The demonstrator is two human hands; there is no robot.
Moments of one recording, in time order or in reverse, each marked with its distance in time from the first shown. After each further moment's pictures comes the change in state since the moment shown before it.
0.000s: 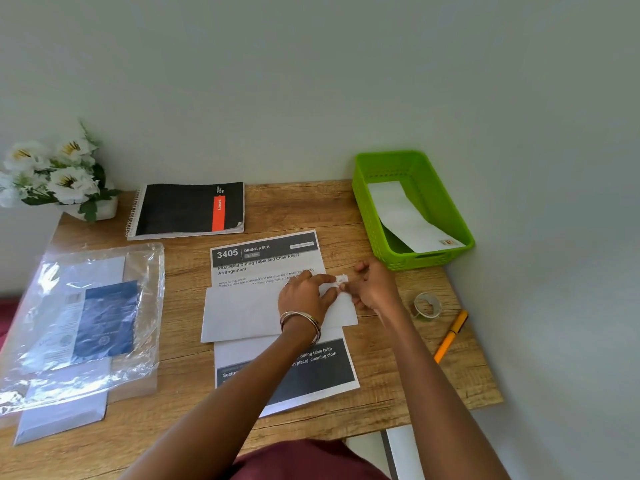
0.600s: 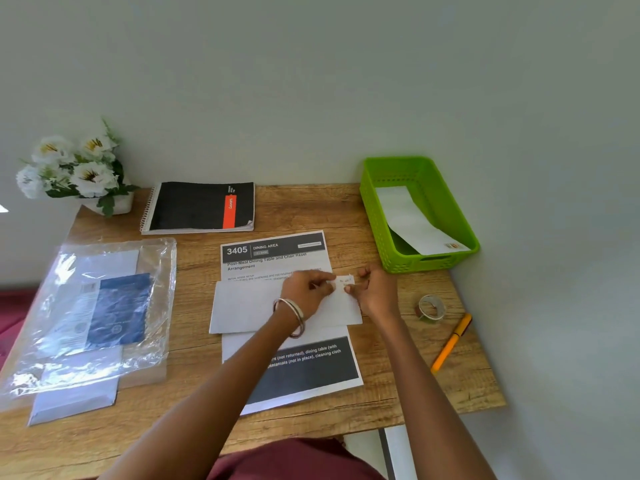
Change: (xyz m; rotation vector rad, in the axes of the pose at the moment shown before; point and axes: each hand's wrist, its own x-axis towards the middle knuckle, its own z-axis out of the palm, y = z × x) left_hand 0.005 -0.009 -0.028 -0.421 -0.195 -0.095; right_hand -0.007 0.008 0.015 -0.129 0.155 -0.159
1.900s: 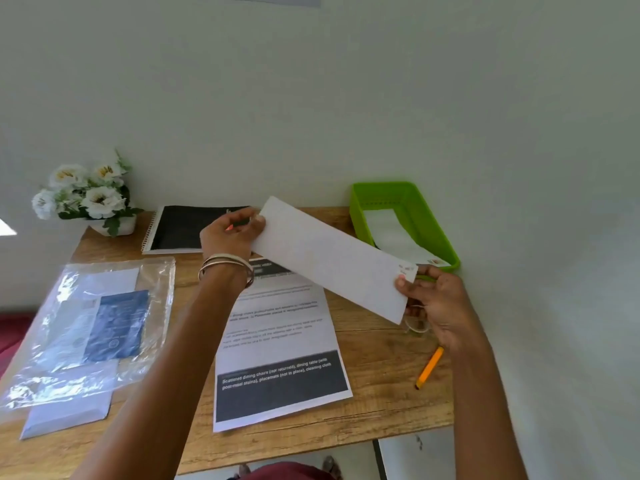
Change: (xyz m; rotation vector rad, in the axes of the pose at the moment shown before) left_hand -0.018 0.080 -0.115 -0.672 0.535 -0.071; right_hand -0.057 -0.021 -0.130 0.740 -0.057 0.039
